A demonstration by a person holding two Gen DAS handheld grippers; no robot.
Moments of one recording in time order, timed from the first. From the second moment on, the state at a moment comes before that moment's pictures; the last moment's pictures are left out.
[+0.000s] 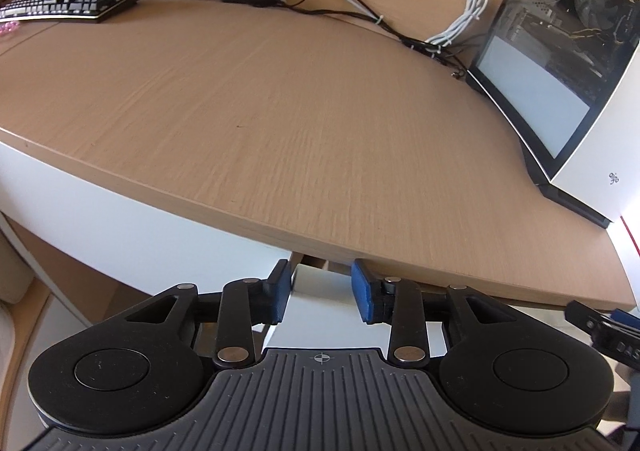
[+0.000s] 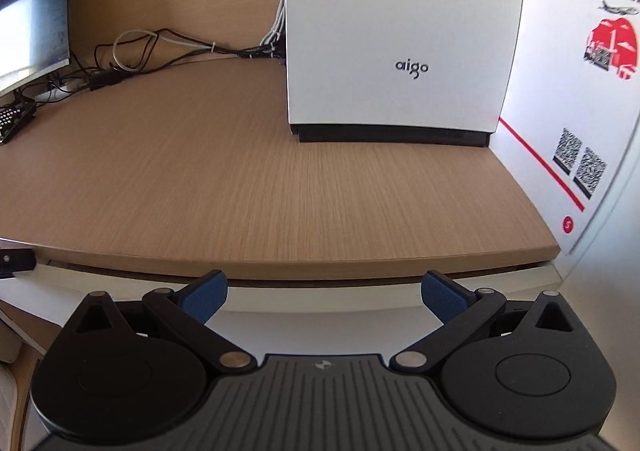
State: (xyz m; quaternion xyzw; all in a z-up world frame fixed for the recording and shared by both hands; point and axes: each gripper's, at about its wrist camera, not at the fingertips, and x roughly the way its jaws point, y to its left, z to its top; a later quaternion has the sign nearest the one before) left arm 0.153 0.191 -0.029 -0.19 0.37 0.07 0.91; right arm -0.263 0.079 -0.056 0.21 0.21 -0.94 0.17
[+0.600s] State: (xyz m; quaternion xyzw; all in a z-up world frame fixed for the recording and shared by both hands) left arm 0.151 0.188 -0.027 -0.17 0.39 0.07 0.90; right arm -0.276 0.078 -0.063 0.23 0.21 -0.94 0.17
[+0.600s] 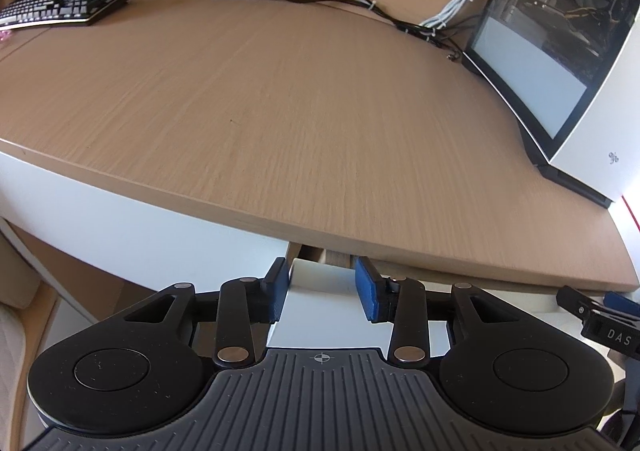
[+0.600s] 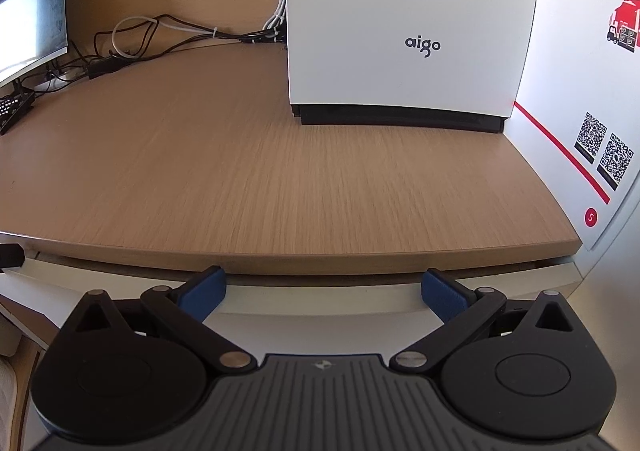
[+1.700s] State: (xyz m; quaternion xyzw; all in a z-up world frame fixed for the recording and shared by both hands) left arm 0.154 0.178 -0.020 -0.12 0.41 0.07 0.90; right arm -0.269 0.085 -0.057 0.26 0.19 -0.93 0.17
